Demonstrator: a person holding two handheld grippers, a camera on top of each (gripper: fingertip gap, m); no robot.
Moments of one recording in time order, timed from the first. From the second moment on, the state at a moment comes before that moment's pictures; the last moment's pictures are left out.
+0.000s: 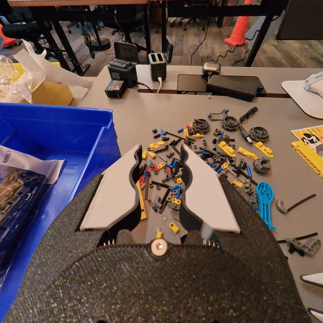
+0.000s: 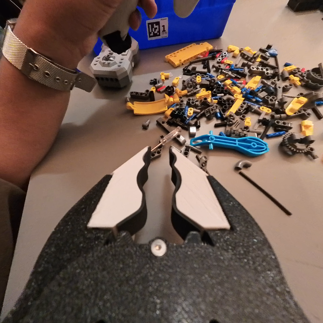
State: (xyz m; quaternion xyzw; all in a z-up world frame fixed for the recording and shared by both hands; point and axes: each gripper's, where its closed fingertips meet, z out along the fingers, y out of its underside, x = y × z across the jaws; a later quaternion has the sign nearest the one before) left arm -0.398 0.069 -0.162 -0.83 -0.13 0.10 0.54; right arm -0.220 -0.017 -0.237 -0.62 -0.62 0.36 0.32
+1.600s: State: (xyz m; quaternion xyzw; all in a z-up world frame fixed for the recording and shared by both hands) left arm -0.405 0.061 -0.148 -0.81 -0.14 0.08 0.57; right arm -0.219 0.134 -0.229 -0.75 -0.52 0.25 0.34
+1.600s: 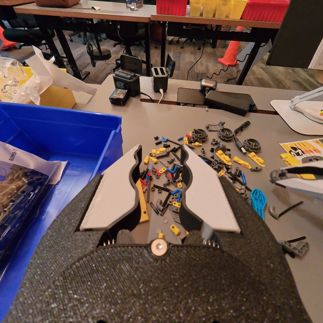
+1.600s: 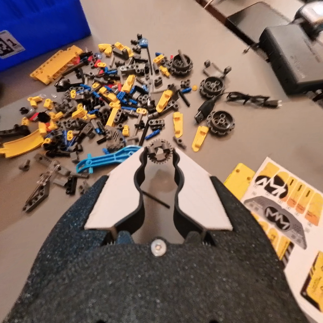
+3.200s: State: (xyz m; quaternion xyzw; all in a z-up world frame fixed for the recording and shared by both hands) left arm -0.412 0.055 -0.124 -0.77 -0.15 0.13 0.61; right arm -0.215 0.002 -0.219 -0.62 -0.57 0.43 0.32
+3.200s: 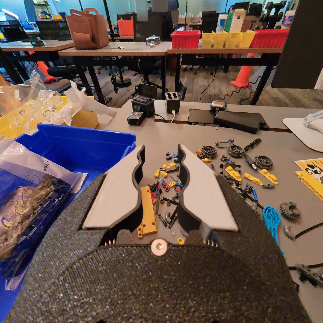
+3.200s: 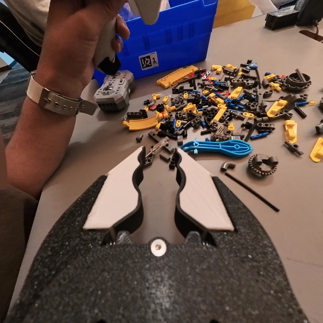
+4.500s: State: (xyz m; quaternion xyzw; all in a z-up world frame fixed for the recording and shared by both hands) left arm -0.419 0.048 -0.119 -0.76 -0.18 0.13 0.62; right arm -0.217 -0.001 -0.224 -0.62 -0.59 0.42 0.32
